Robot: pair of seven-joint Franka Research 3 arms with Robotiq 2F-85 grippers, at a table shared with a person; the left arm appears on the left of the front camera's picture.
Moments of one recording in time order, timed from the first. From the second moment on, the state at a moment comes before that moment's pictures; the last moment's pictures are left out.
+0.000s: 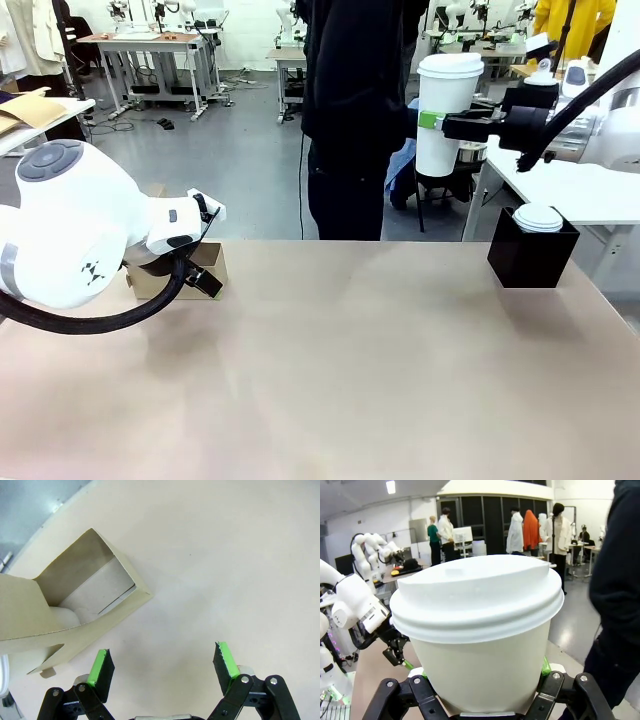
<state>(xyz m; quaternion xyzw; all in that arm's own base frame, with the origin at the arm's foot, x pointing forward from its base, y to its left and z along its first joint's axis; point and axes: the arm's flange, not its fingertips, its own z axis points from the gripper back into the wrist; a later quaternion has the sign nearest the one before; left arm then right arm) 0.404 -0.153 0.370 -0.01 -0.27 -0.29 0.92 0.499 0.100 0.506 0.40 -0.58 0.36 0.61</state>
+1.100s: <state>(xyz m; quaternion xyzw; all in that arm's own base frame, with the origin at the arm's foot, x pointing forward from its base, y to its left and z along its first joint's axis) 0.379 -0.153 0.524 -0.03 -0.26 -0.24 0.94 0.499 0.101 0.506 0.40 -0.58 0.36 0.61</state>
